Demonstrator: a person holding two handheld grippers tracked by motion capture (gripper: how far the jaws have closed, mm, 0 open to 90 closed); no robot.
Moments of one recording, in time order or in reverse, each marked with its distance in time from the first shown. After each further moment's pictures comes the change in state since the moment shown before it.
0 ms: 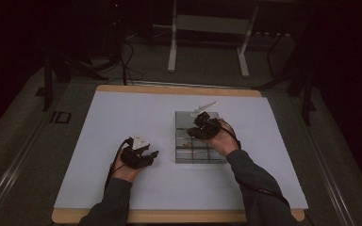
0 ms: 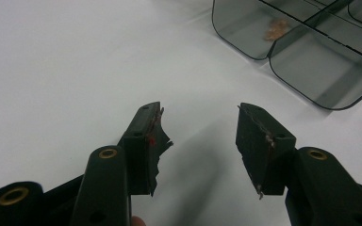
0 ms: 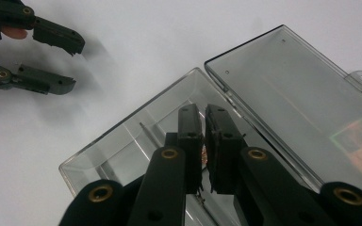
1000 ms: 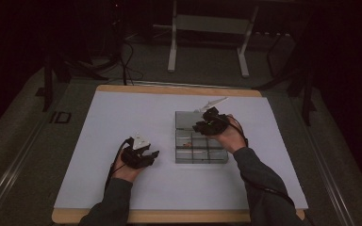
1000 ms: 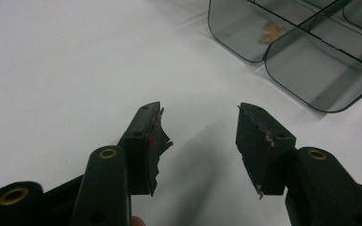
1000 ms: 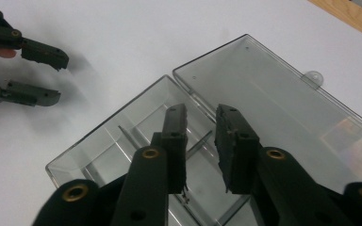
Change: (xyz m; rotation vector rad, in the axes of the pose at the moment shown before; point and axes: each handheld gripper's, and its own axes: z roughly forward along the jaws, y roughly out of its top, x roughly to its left) left arm -0.002 0.001 0.000 -0.006 -0.009 0.001; right arm -0.017 -0.002 -0.022 -0.046 -0.039 0.041
